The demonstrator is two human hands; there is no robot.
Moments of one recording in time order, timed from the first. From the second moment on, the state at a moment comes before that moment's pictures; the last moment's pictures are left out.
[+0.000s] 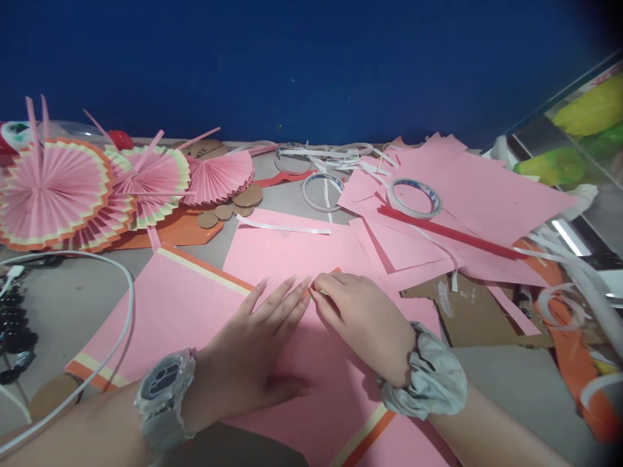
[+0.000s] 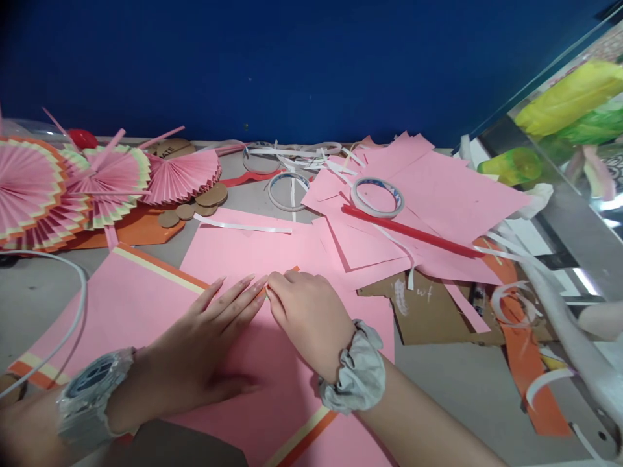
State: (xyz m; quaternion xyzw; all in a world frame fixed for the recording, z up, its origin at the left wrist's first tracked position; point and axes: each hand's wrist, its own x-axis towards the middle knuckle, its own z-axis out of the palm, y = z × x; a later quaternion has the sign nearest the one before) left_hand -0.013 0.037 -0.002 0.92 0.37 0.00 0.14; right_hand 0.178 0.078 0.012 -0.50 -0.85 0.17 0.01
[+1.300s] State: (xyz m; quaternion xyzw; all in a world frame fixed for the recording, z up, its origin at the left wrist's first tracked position) left_hand -0.013 0.035 -0.001 0.92 0.38 0.01 0.11; right_hand 0.174 0.090 0.032 -0.46 -0.88 0.02 -0.07
